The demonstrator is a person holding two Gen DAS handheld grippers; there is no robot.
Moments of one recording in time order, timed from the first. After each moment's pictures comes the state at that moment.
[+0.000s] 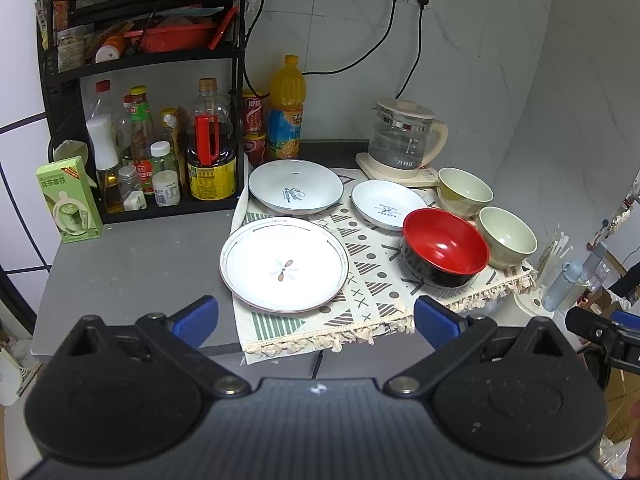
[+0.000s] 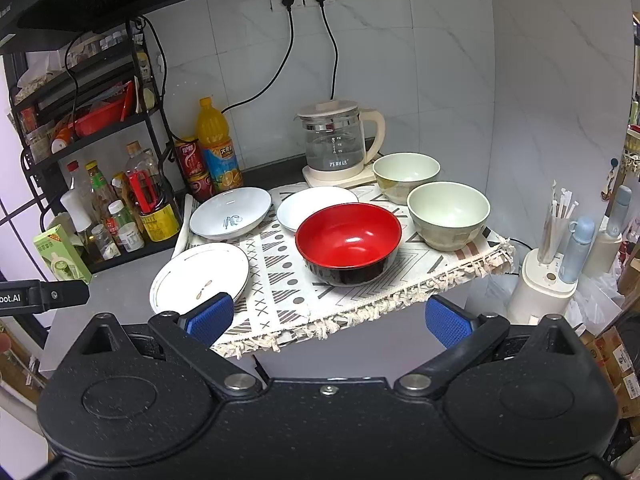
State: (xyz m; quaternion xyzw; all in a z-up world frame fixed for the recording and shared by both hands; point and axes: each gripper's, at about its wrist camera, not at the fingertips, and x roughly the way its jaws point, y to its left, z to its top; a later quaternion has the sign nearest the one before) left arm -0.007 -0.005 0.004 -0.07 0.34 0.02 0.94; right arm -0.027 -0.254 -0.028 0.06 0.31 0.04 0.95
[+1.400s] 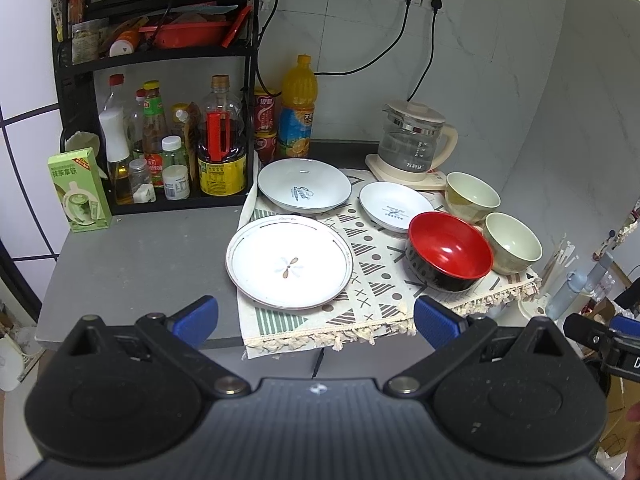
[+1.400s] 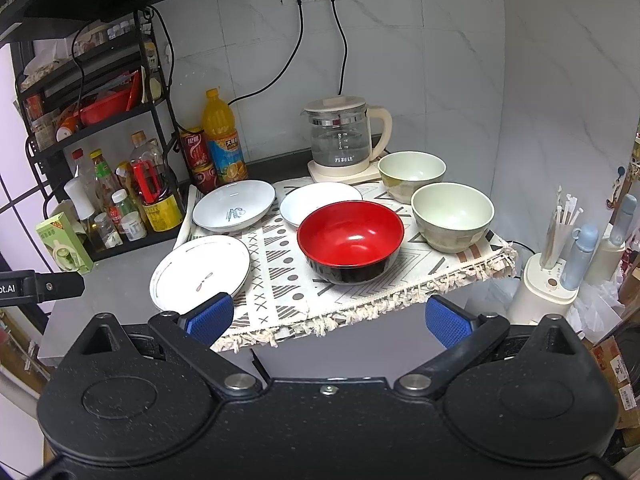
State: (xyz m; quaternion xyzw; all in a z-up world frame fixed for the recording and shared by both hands) left arm -0.009 -0.009 0.008 -0.08 0.35 0.04 0.93; right arm -0.021 -0.255 -0.026 0.04 0.32 0.05 0.95
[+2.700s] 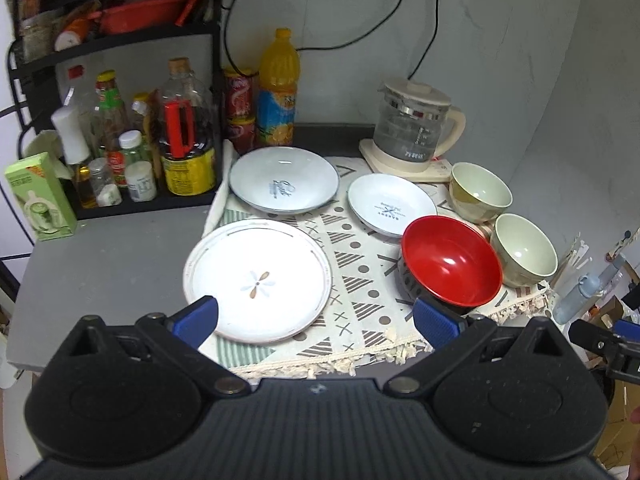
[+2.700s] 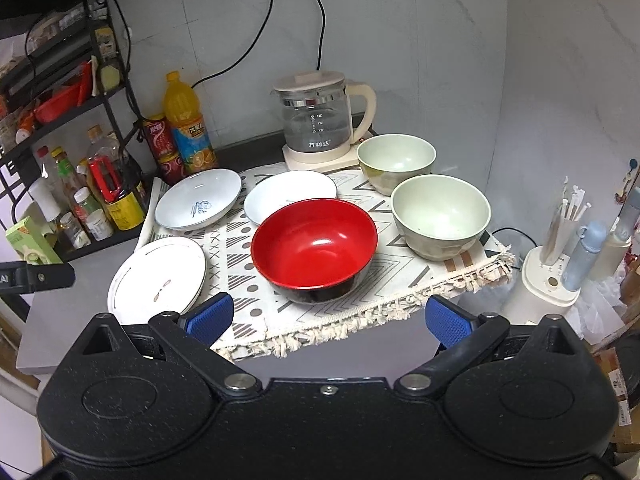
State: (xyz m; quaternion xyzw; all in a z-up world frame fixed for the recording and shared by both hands) left arm 0.095 -0.044 -0.007 -0.08 0.39 0.04 0.92; right arm 0.067 -0.300 -0.042 0.04 0.36 0.05 0.93
